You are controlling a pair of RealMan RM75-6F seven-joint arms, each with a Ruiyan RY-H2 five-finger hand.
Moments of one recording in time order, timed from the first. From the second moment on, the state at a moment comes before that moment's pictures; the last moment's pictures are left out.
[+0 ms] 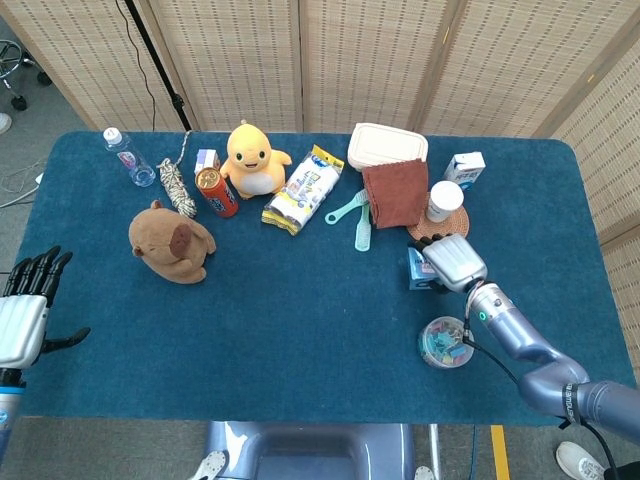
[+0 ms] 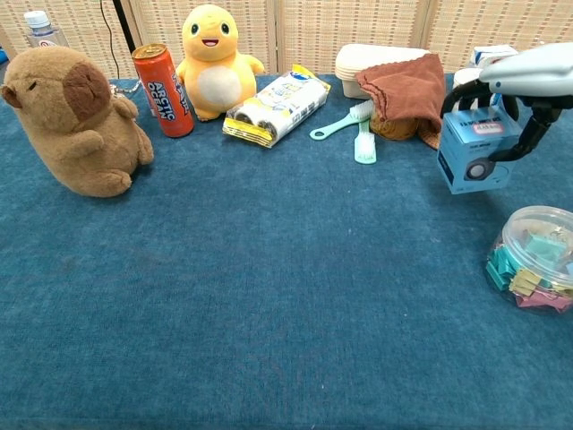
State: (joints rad) left arm -0.18 -1.06 -0.08 -1.78 1.40 1.43 0.12; right arm 0.79 -1.26 0.12 -1.42 -1.22 0.74 -0.25
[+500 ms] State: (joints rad) left arm -0.18 -1.06 -0.08 -1.77 1.41 1.42 0.09; right arm 0.77 -1.25 0.08 -1.41 -1.24 0.72 -0.21
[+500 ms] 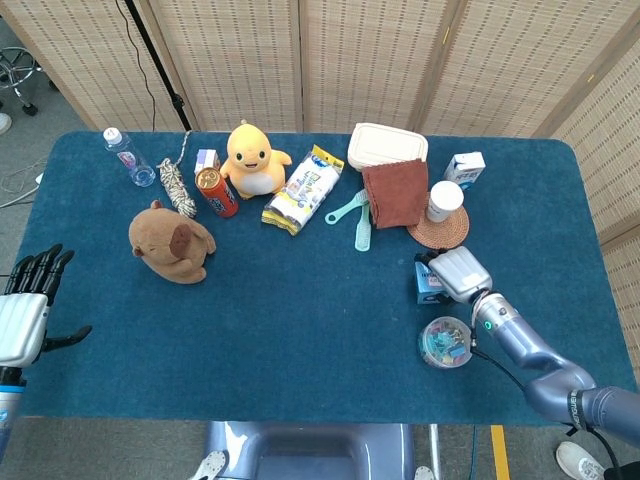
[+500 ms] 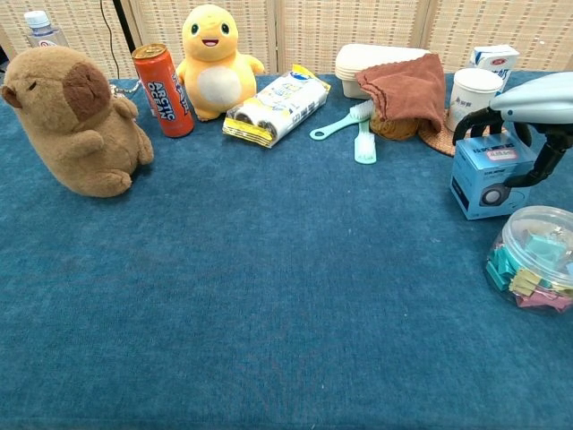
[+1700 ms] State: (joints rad) left arm -0.18 -1.05 -0.08 -1.78 1.43 1.42 0.08; right arm 0.73 -1.11 0.05 -1.64 -1.32 0.79 -0.17
